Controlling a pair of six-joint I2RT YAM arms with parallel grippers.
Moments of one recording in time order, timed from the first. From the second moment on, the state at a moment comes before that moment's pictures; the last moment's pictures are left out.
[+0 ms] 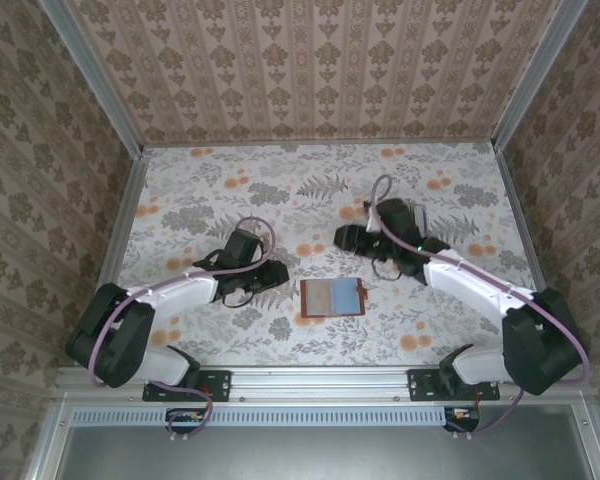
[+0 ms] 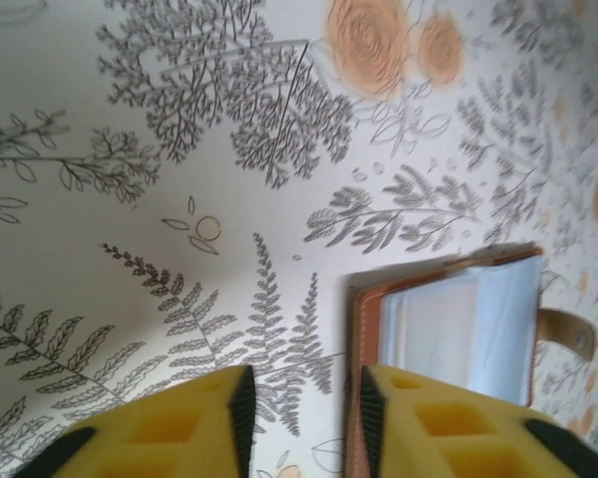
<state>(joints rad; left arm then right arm) -0.61 1.37 0.60 -0.14 0.32 -0.79 0.45 1.33 0.86 -0.17 -0.21 0.66</state>
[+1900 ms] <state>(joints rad) -0.48 1.03 0.63 -0.51 0.11 -0.64 0.21 1.80 1.26 -0.58 0.57 0.26</state>
